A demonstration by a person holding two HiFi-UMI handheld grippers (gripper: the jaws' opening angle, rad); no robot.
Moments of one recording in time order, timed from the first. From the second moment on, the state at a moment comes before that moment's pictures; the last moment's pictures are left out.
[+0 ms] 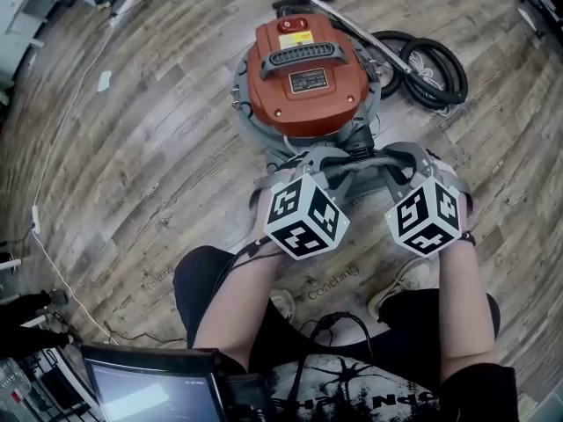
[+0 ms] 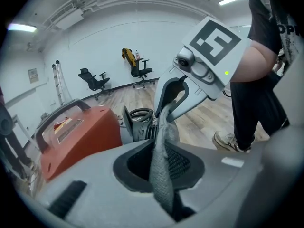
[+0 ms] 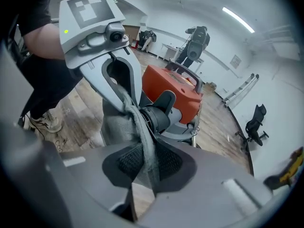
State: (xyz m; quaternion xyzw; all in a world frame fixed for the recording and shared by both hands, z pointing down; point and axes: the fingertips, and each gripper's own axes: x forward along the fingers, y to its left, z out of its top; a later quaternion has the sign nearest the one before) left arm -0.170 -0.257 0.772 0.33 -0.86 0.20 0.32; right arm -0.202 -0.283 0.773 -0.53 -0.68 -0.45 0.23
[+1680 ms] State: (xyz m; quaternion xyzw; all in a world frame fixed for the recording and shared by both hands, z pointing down) left arm -0.116 -0.200 0.639 0.22 -0.96 -0.02 0.17; right arm -0.225 -0.311 0.637 -0.62 -0.77 -0.13 0.12
